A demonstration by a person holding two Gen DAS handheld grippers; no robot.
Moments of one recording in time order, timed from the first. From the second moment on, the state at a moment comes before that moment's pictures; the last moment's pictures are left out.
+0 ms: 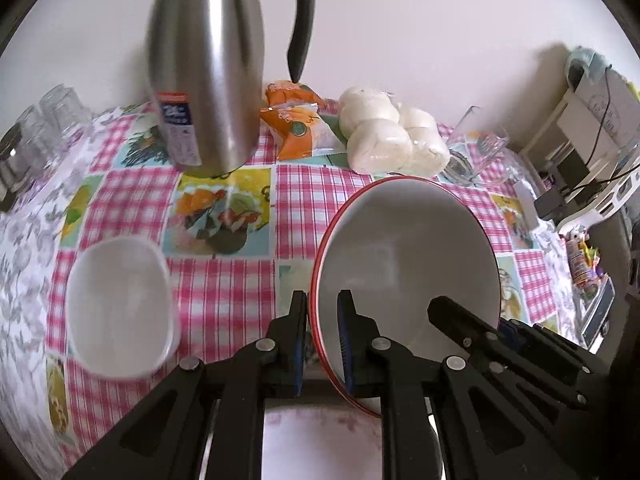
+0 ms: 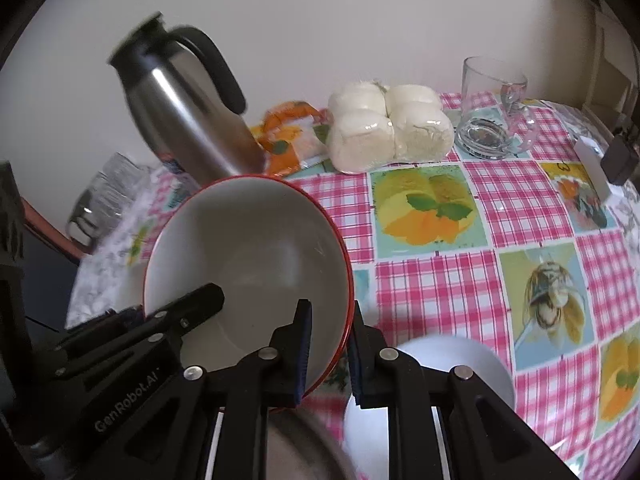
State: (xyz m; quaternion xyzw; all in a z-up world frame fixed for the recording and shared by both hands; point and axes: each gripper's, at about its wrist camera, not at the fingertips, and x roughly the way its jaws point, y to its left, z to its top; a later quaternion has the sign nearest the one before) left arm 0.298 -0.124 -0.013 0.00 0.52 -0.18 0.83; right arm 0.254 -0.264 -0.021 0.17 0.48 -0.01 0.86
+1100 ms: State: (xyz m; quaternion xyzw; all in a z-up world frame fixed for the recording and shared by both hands) left arm 0.173 -0.051 0.000 -0.05 0.49 -0.12 0.86; right arm 0.126 -0.188 -0.005 0.20 0.42 0.02 0.89
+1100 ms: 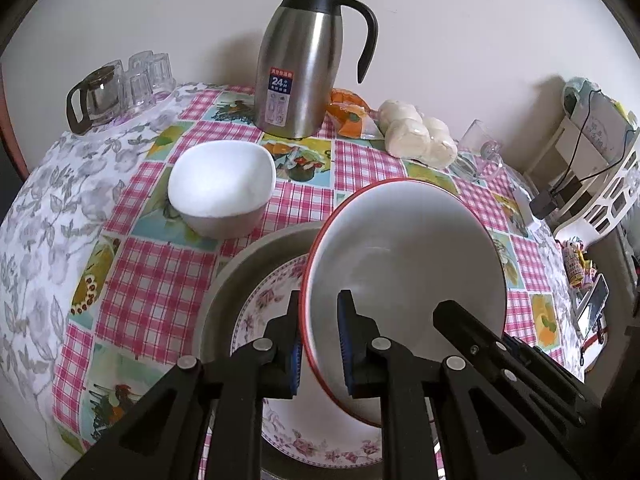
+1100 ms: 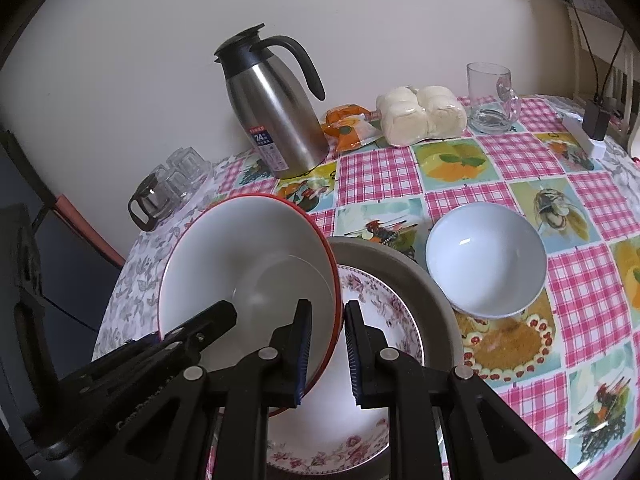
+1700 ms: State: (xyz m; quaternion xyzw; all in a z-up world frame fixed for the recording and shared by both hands) left arm 0.176 -0.051 -0.019 -0.05 0.52 -0.12 0.85; right arm 0.127 -0.189 -0.026 0.21 0.44 0.01 0.87
